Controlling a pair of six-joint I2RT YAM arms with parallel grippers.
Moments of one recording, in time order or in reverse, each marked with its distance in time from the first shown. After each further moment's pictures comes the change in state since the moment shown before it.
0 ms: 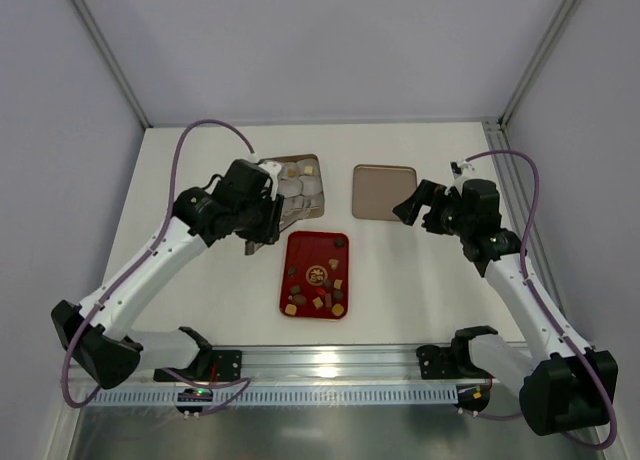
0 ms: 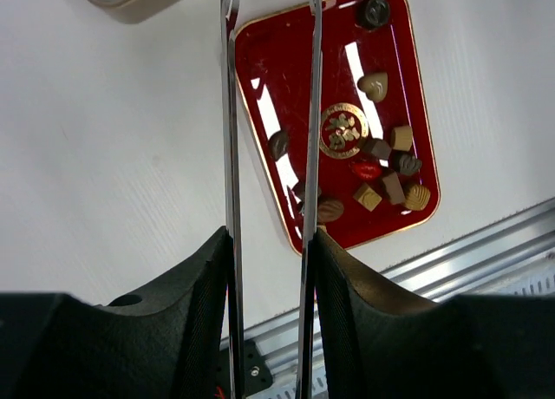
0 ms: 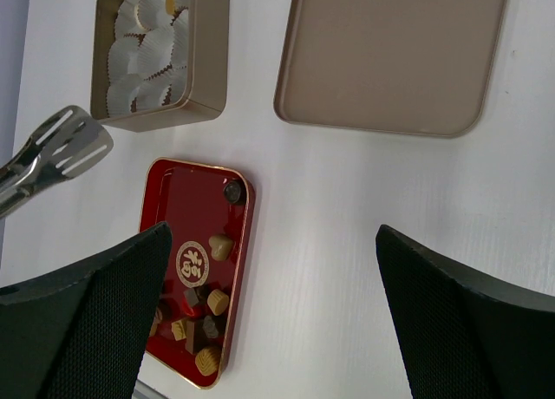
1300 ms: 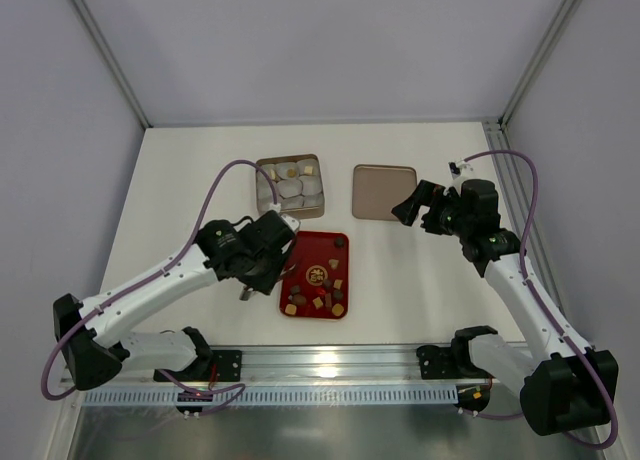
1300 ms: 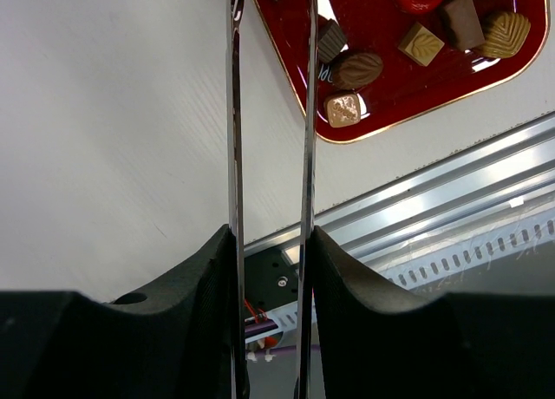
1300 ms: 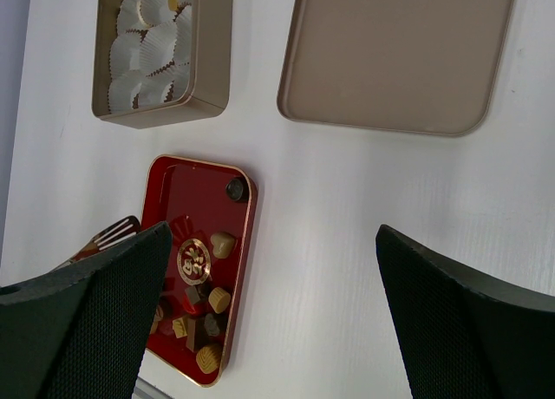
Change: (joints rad) left arm -0.296 -0.081 -0.190 -0.193 -0.133 -0.101; right arm 0.010 0.000 0.000 0.000 0.001 0.000
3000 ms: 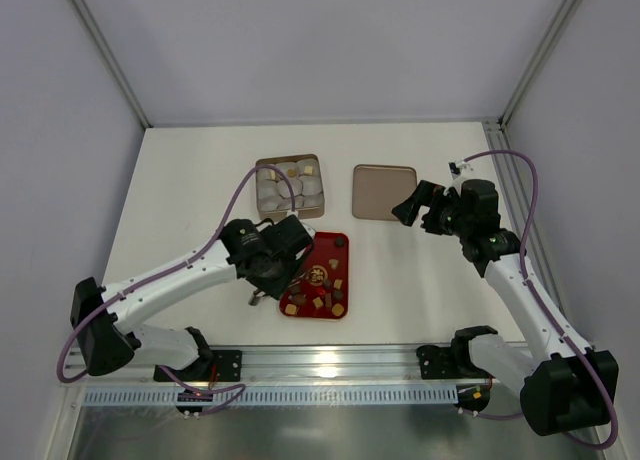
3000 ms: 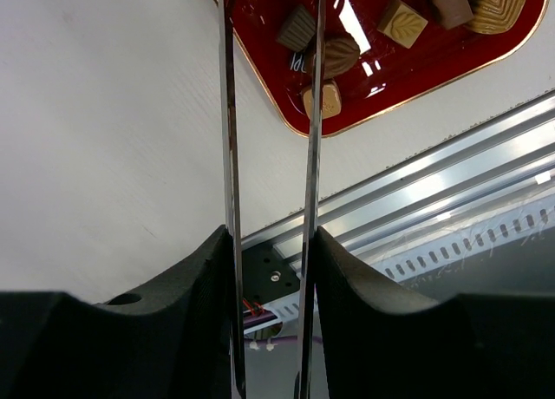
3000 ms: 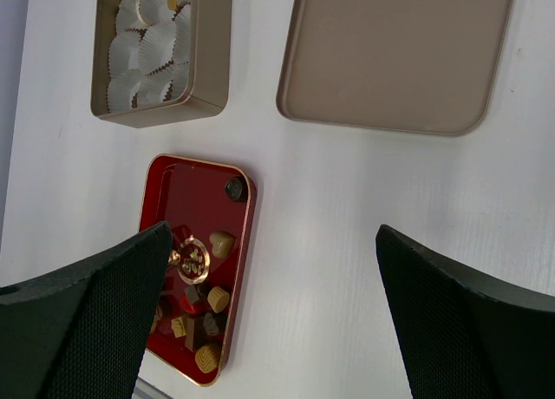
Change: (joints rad) left arm -0.061 0.105 0.023 0.000 0.023 0.000; right arm 0.000 -0.001 0.000 -0.003 0.001 -0.003
